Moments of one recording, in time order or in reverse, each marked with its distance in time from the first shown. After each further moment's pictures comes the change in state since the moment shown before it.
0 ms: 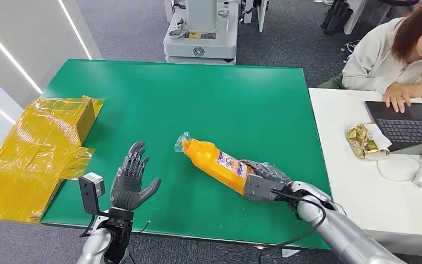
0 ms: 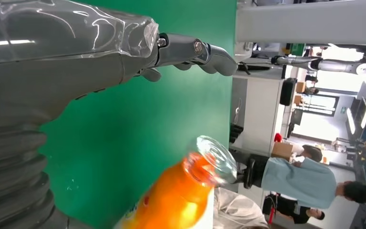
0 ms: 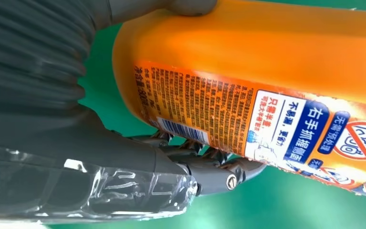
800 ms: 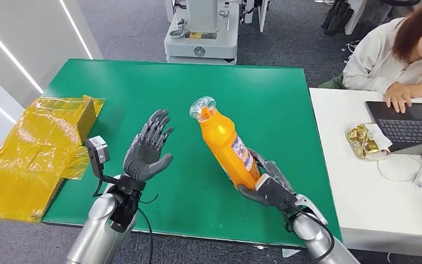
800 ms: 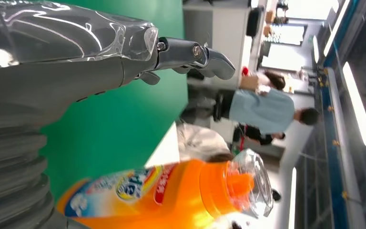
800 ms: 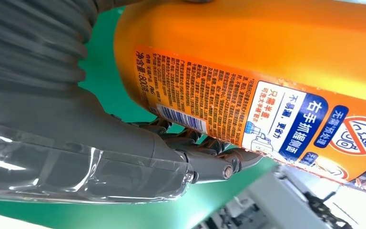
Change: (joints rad) left arm -0.249 0.008 -0.071 0.048 0.174 -0.222 0.111; right arm 0.196 0.090 -0.277 -0.203 -0.016 -0.140 -0.137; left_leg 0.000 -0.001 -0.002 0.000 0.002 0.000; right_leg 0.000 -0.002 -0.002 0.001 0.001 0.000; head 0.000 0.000
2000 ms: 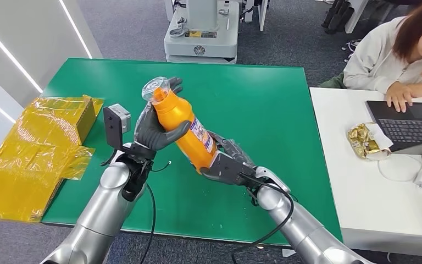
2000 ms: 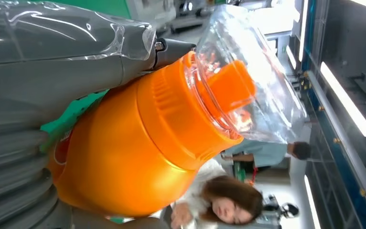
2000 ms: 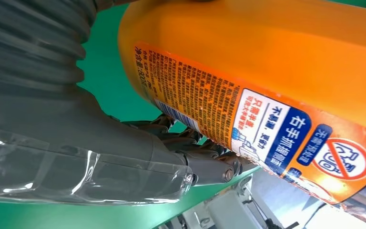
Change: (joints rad) left arm -0.214 0.001 -0.102 0.088 -0.136 0.131 0.009; right arm -0.244 0.205 0.140 0.254 0.052 0.056 0.051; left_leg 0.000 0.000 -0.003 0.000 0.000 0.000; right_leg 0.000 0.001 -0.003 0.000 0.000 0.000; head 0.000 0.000
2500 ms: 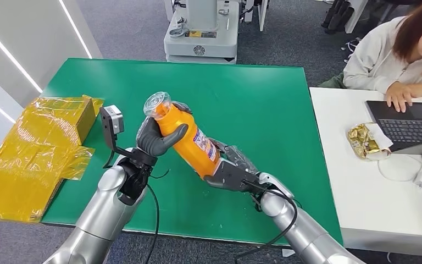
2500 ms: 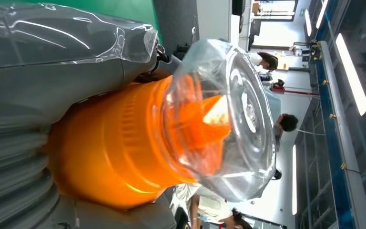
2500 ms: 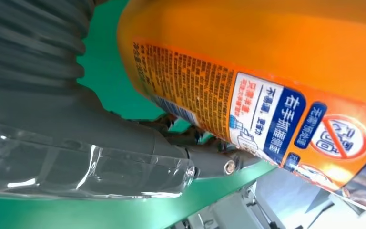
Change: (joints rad) left arm 0.025 0.009 0.000 0.000 0.180 -0.120 0.051; right arm 0.042 -0.037 0.000 -0.041 -0.009 -0.015 -0.004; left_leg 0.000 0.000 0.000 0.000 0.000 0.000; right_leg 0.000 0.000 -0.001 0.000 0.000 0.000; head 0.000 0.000
